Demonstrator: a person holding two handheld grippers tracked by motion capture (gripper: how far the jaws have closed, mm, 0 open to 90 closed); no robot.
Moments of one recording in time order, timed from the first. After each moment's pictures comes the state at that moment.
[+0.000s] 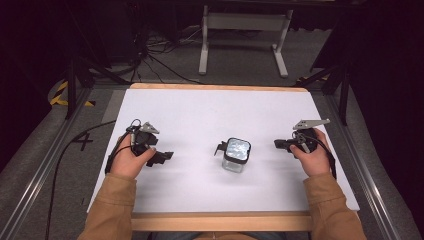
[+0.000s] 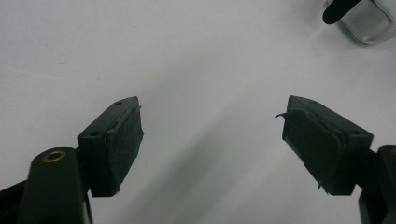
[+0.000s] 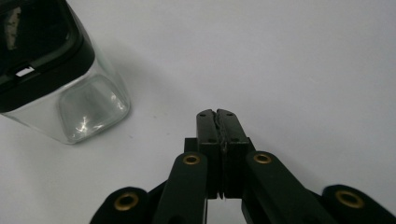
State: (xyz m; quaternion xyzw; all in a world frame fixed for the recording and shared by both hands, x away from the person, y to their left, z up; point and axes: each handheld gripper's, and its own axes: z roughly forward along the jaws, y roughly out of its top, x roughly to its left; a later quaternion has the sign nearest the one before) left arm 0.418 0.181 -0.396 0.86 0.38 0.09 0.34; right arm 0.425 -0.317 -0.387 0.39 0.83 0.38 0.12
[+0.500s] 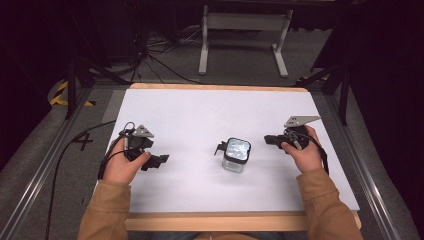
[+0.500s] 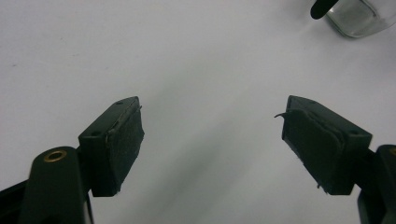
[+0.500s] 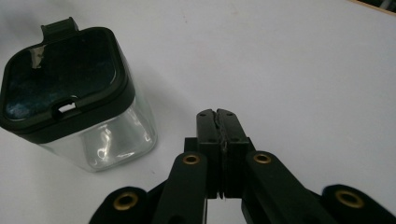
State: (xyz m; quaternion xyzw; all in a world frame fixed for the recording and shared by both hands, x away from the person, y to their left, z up) left arm 0.397 0.194 -0.386 0.85 0.39 0.11 0.34; right arm 0.436 -0.290 -0.382 0.33 0.84 0.41 0.13
